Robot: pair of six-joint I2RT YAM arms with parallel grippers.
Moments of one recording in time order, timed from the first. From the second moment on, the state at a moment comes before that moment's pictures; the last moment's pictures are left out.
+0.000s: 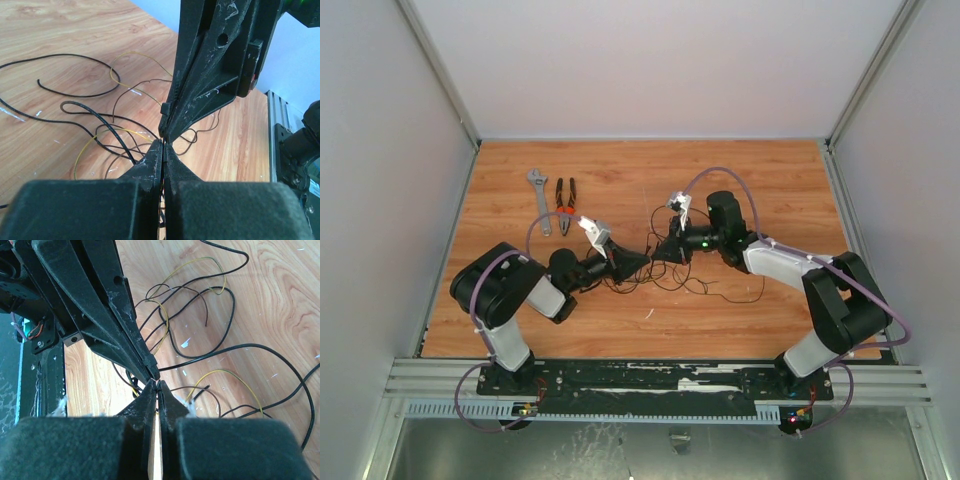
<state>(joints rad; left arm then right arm) -0.56 1.74 0.31 1.53 0.53 -0.45 0.51 1.57 0.82 0.26 -0.88 0.03</state>
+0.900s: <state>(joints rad) -0.56 1.77 0.33 1.53 0.53 -0.47 0.51 1.57 0.81 0.29 -0.88 0.06</state>
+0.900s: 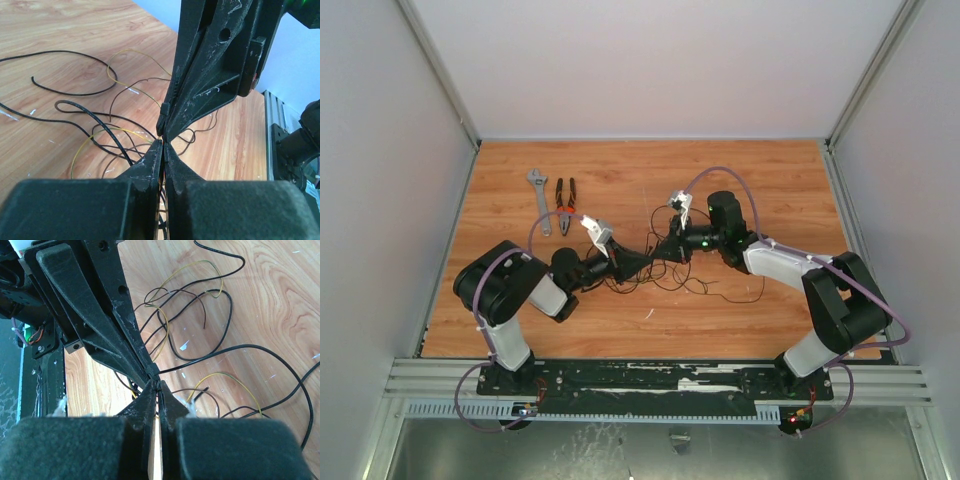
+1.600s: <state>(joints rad) -0.57 1.77 0.33 1.53 0.53 -0.47 0.51 1.57 0.81 0.30 -0.86 0.06</state>
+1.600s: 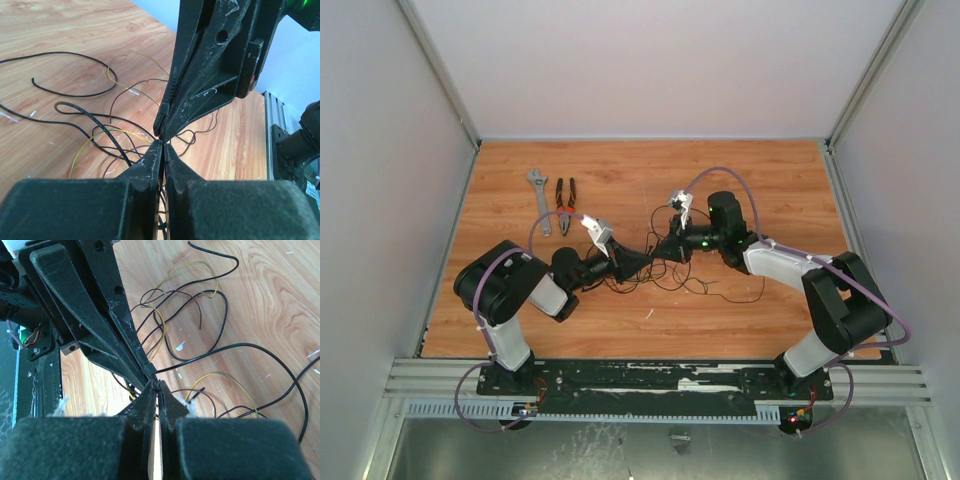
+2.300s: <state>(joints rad) -0.57 1.78 0.34 1.53 0.53 -0.48 0.51 1.57 0.81 0.30 -0.85 0.06</state>
